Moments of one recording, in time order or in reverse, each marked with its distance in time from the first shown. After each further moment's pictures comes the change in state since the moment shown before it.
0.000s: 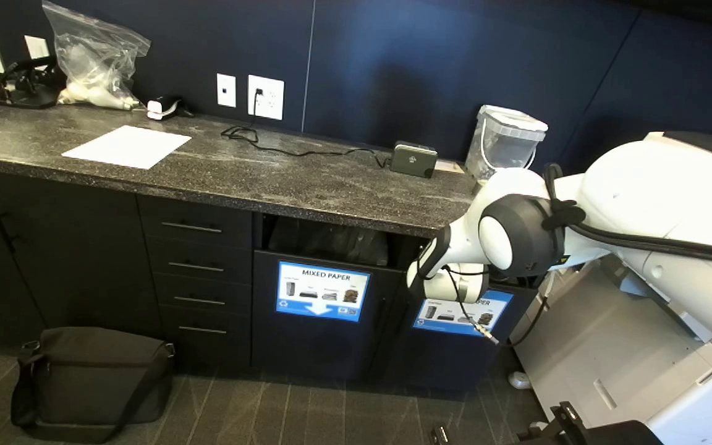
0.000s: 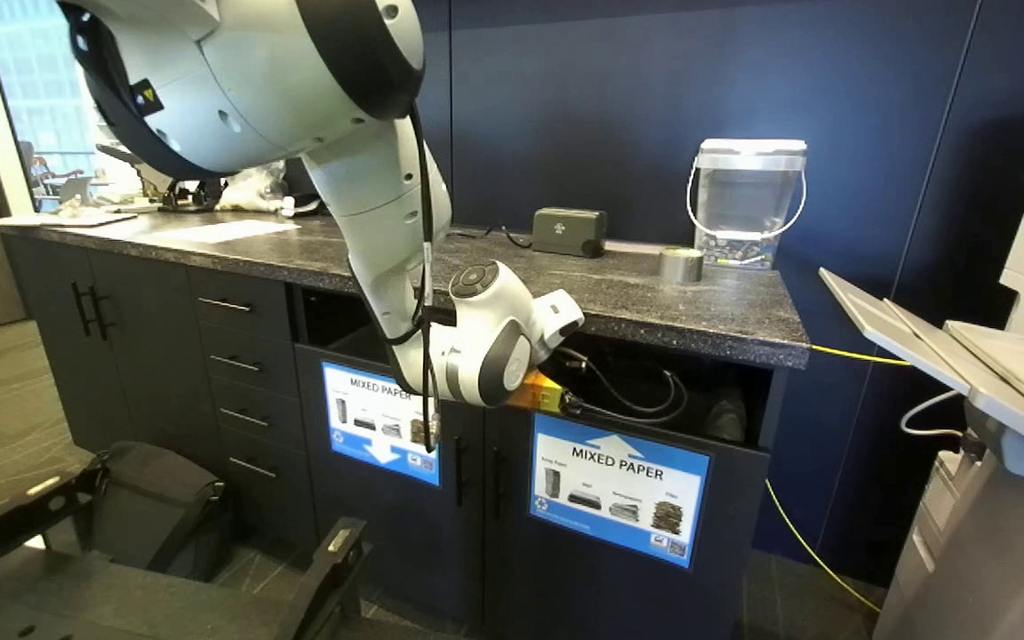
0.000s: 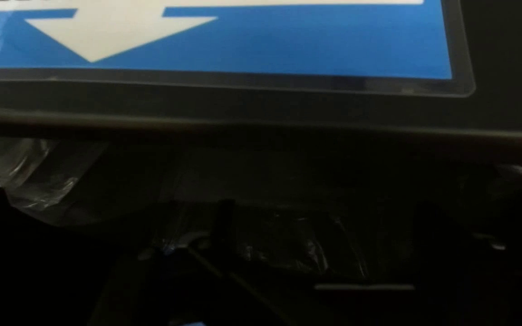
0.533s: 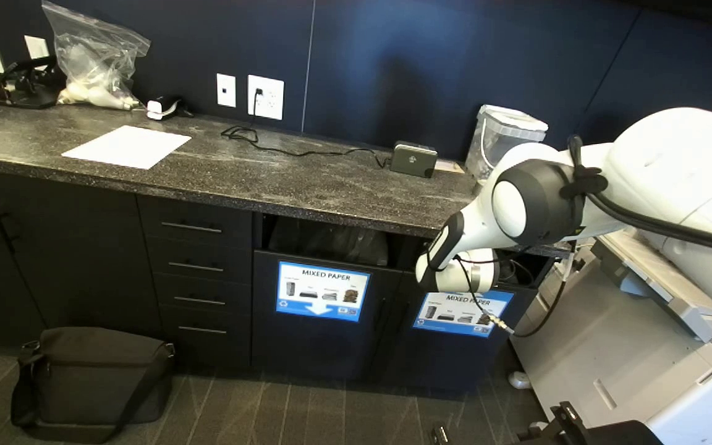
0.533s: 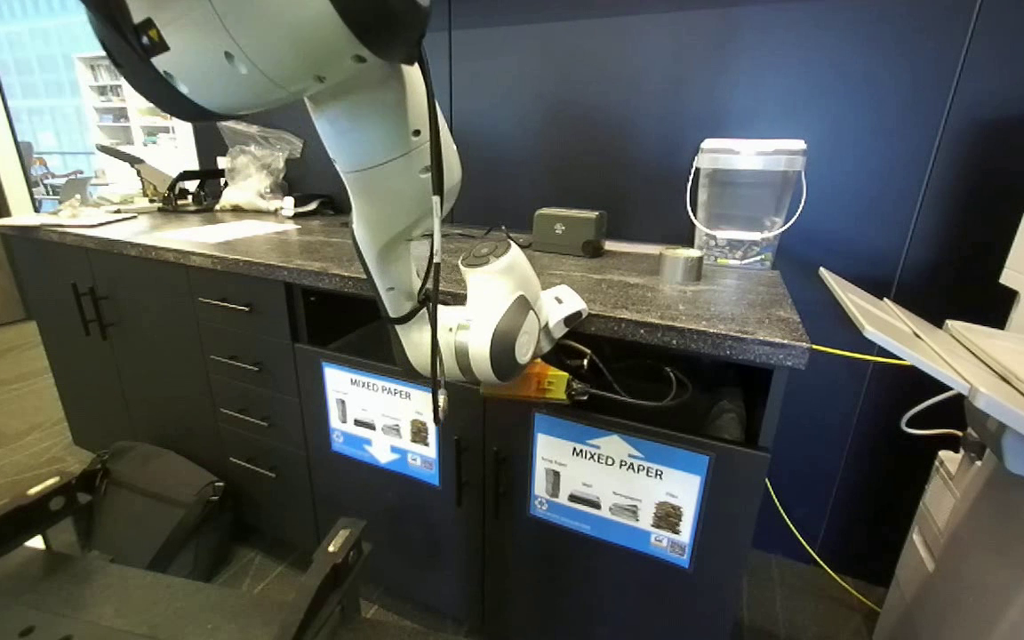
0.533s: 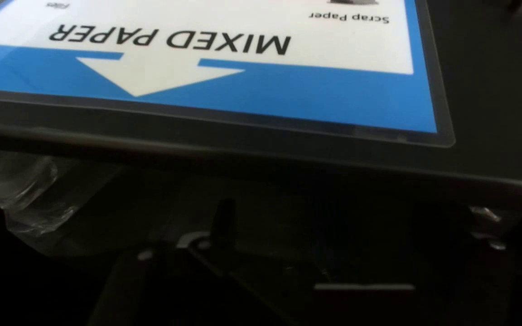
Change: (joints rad) arm -0.027 -0.125 0.027 -0.135 -0.165 -0.137 0.006
